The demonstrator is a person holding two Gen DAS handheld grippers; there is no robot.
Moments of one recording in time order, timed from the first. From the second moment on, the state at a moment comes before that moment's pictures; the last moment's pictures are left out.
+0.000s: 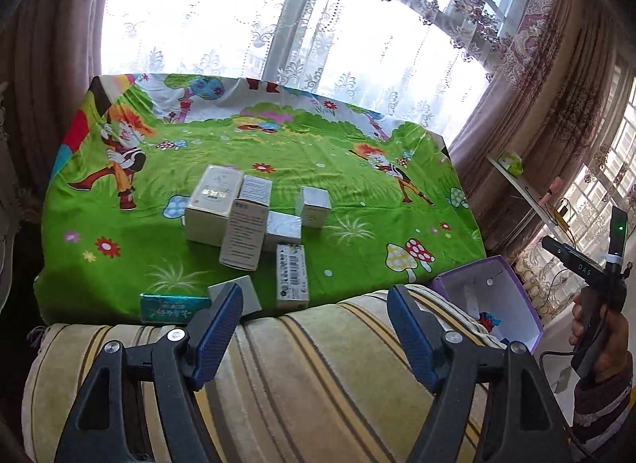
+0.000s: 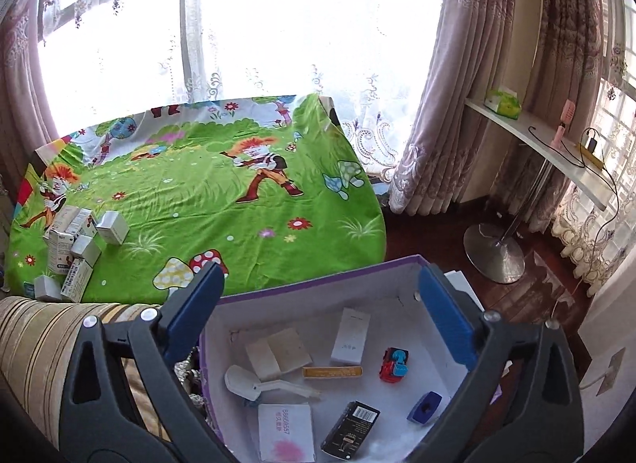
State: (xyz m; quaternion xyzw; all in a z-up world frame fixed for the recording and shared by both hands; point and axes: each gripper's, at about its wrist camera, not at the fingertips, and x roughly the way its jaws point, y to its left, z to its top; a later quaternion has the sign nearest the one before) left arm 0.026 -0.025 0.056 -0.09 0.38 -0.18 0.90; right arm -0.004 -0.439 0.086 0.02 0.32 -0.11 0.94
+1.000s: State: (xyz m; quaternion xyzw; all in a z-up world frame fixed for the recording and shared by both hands) left arm 0.098 0.025 -0.027 -0.03 0.57 -0.06 0.82; right arm 0.062 -0.264 0.053 -0.01 0.43 0.14 0.89
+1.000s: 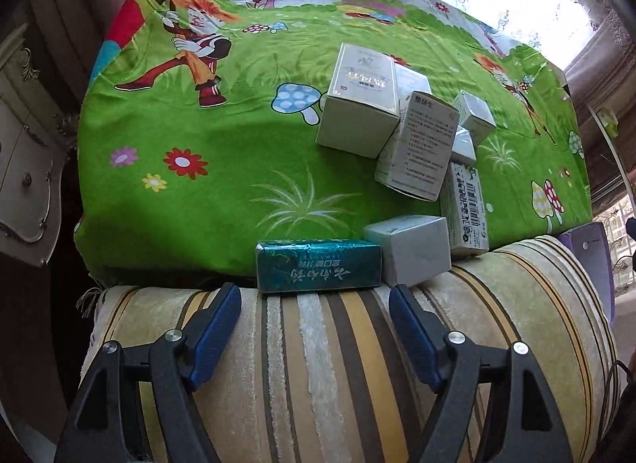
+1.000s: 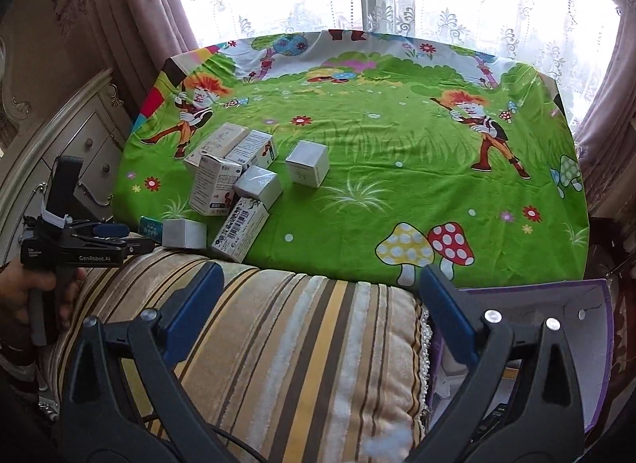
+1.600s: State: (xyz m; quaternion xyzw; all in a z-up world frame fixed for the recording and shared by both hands) left arm 0.095 0.038 -0.024 -0.06 0.57 -0.06 0.82; right arm 0.101 -0.240 0.026 0.04 0.49 0.16 0.86
